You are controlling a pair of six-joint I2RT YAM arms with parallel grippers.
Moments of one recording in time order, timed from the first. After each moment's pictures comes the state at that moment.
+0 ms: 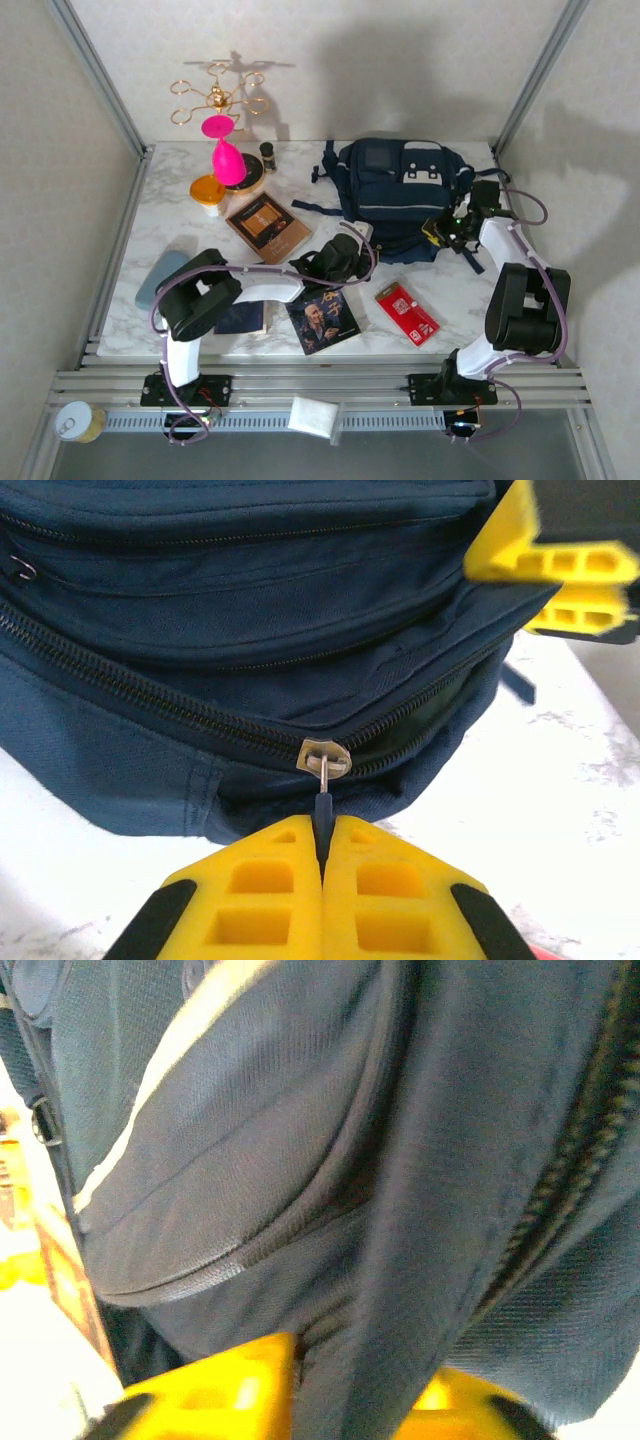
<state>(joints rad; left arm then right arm) -0.94 1.93 1.10 0.35 -0.08 -0.58 -0.12 1.57 1.06 -0.59 -0.49 0.57</state>
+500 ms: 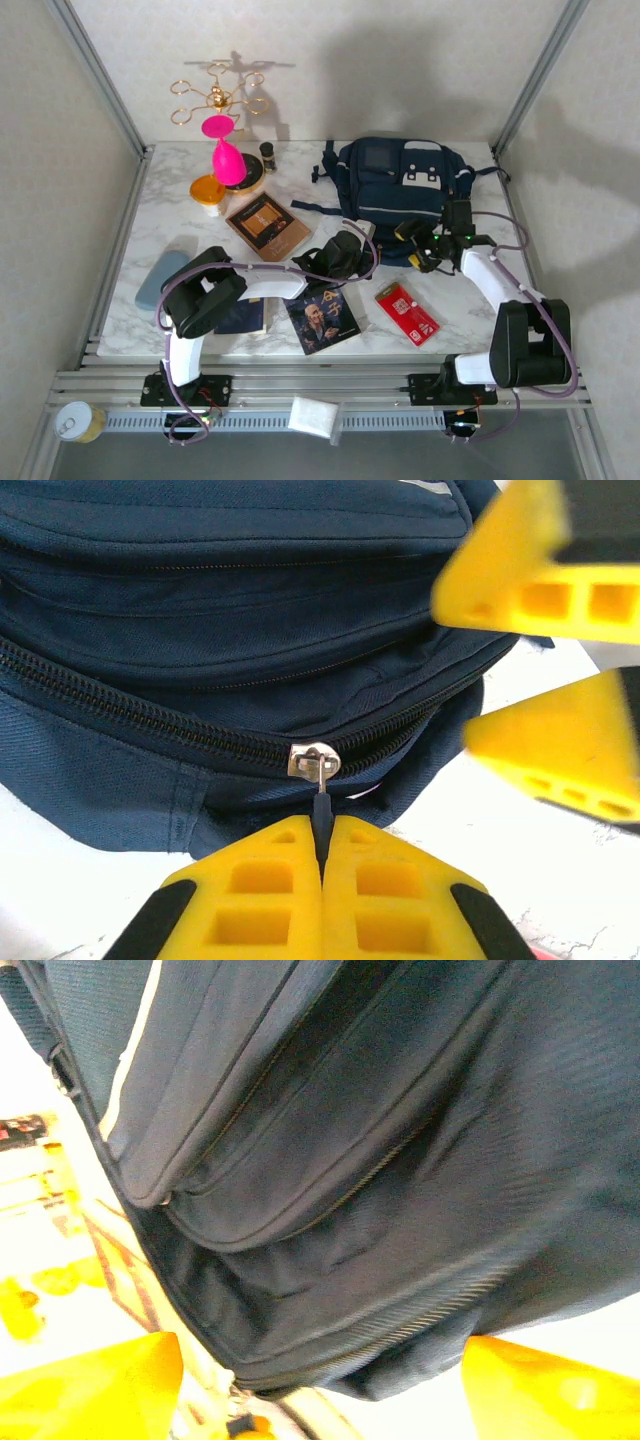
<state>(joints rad) -0.94 1.95 1.13 0.34 -0.05 -0.58 0.11 1.37 0.81 -0.38 -0.43 1.04</state>
